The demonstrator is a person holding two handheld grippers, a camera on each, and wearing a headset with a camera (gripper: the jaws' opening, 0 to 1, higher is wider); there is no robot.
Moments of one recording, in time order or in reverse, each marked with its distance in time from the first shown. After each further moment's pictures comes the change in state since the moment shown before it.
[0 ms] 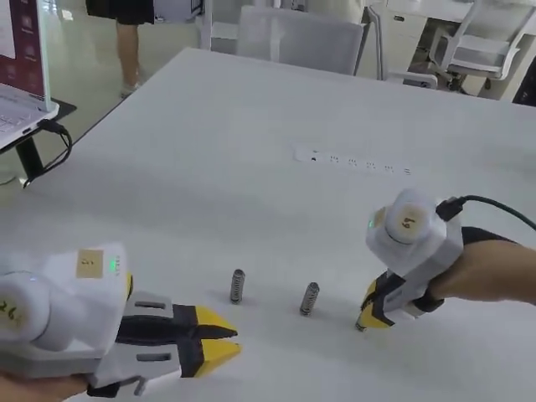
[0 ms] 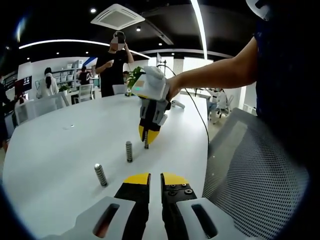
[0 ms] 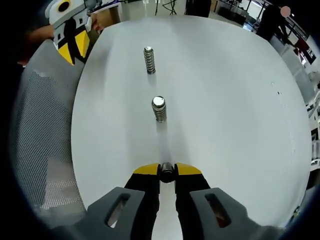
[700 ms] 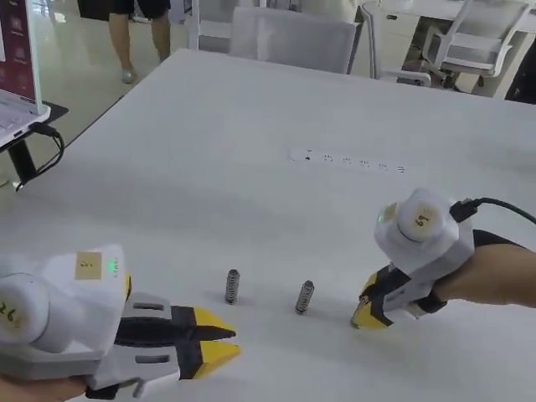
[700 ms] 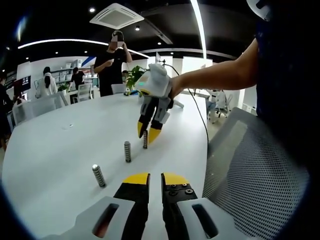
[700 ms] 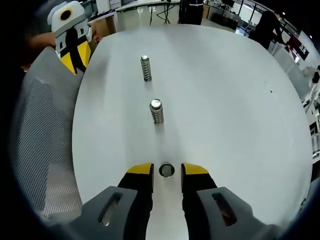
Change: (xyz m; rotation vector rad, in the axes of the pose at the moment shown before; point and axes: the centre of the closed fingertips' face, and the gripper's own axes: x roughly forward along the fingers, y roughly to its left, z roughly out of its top) left arm 0.004 0.000 -0.001 -0.001 0.005 -0.010; right arm -0.011 -0.001 0.001 0.055 -0.104 -0.028
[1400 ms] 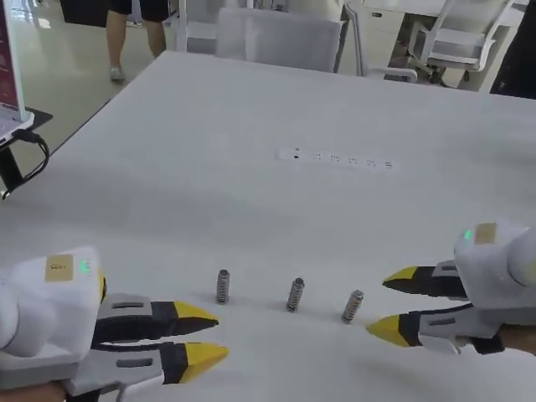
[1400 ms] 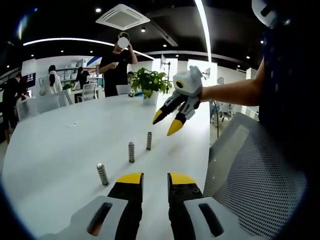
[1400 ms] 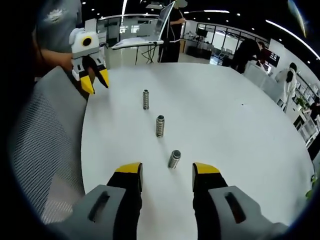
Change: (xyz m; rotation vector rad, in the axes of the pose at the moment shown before) left arm -0.009 0.001 0.005 -0.035 -0.022 0.036; right arm -0.055 0.025 -0.006 0.080 -0.358 -0.178
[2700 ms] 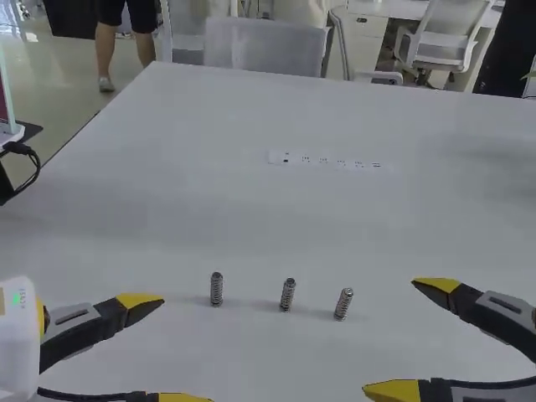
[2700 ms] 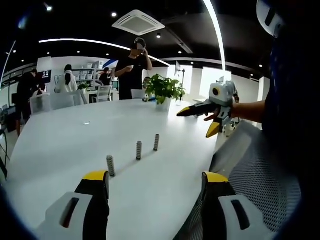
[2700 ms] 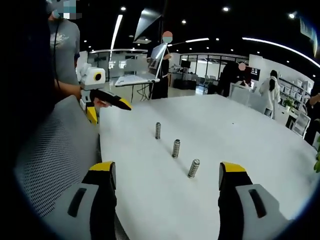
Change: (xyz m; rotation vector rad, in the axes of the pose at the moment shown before) left arm -0.028 -0.002 -0.003 -0.065 -0.051 0.122; right arm -0.047 0.043 0.021 0.103 -0.321 -0.089
